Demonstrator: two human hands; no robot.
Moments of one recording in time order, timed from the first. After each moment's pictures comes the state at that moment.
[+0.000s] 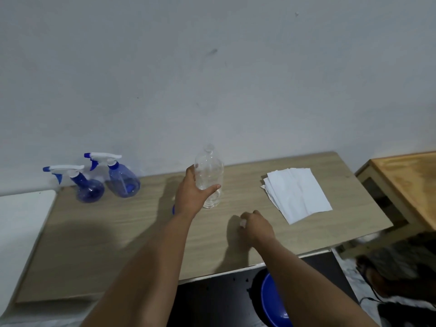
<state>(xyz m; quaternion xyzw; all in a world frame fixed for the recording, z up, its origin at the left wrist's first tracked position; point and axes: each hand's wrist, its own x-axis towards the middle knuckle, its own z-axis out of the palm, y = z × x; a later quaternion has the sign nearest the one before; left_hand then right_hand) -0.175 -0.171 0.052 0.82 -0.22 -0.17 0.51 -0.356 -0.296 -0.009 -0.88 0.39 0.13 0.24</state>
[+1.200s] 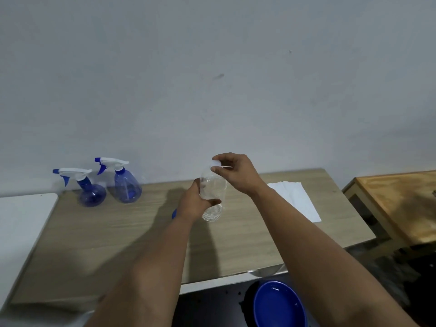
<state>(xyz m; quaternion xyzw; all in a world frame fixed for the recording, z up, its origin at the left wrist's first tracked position) -0.175 -0.160 0.055 0.80 -0.24 -0.25 0.49 -0.274 -0.298 0.171 -0.82 0.19 -0.18 0.51</state>
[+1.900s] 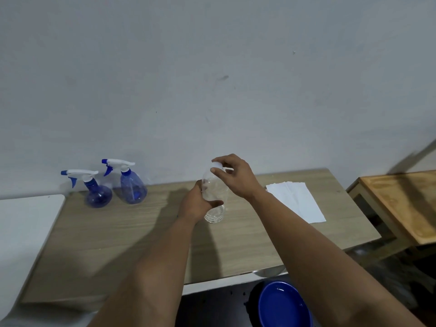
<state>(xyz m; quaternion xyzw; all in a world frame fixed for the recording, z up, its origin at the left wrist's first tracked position) -0.177 -0.151 0.068 0.82 -0.24 -0.25 0.45 -0.267 -0.281 0.160 -0.83 0.18 -0.21 0.48</state>
